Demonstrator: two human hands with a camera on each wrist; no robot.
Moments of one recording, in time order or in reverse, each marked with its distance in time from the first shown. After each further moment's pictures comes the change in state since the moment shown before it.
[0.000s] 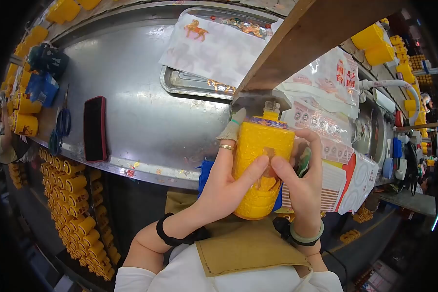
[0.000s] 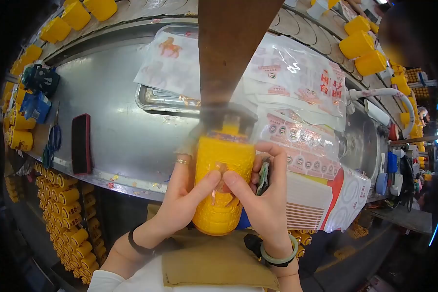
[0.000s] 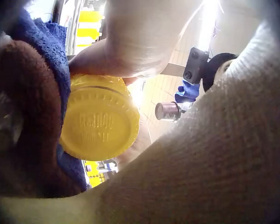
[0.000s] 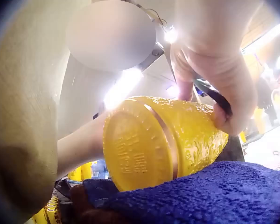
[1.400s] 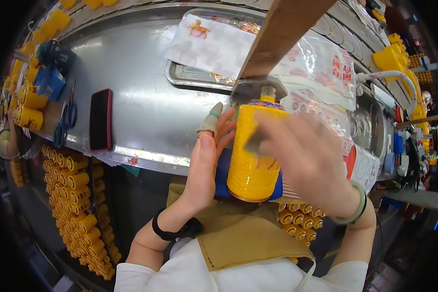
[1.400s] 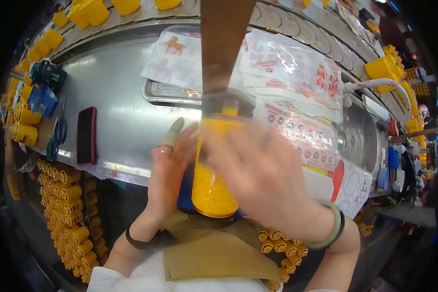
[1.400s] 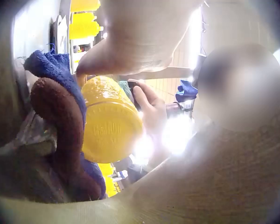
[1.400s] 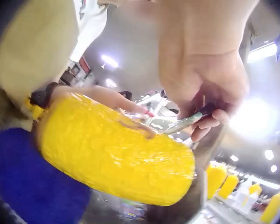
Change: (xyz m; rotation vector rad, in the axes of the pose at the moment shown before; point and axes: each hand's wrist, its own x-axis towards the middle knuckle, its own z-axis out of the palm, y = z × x) left_hand -0.020 -0.010 -0.027 0.115 0.065 0.173; right_hand 0.011 -0.060 -0.003 -1.112 -0.213 -1.045
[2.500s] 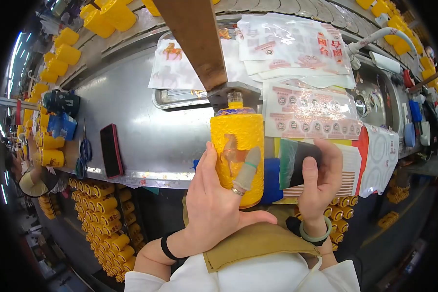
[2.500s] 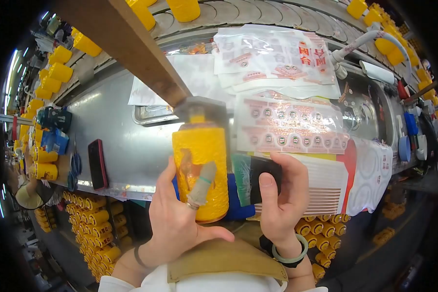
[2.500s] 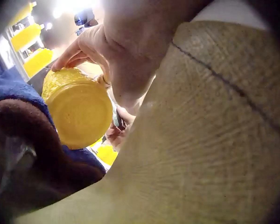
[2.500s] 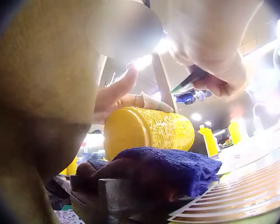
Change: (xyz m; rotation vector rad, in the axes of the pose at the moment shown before) left_hand -0.025 0.043 0.057 1.596 -0.261 0.348; right_hand -0.115 -0.010 0.039 0.873 0.687 0.783
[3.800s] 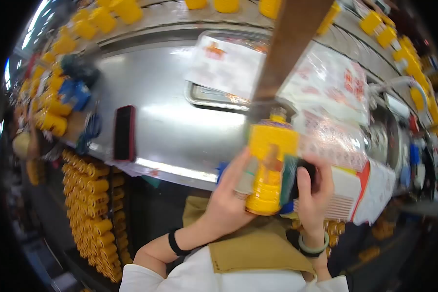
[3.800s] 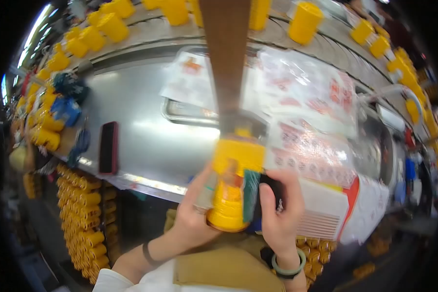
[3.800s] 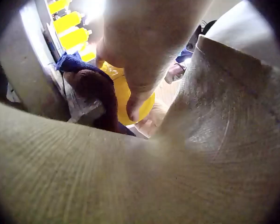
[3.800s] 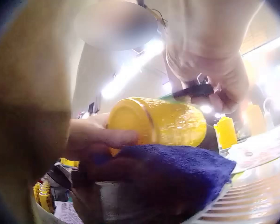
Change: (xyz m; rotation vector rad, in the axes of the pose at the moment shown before) left_hand -0.018 -0.031 0.048 -0.469 0.320 0.002; right_hand 0.009 -0.011 0.033 -0.120 -0.191 0.148
